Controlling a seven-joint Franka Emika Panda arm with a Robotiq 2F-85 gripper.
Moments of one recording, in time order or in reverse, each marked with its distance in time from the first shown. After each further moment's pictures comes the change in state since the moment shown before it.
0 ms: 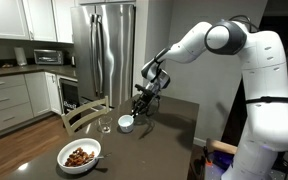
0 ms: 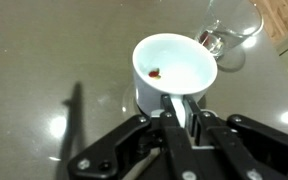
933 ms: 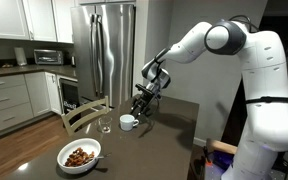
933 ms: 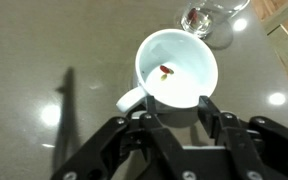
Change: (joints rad) arm 0.005 0.001 -0.011 0.000 -0.002 0.081 0.012
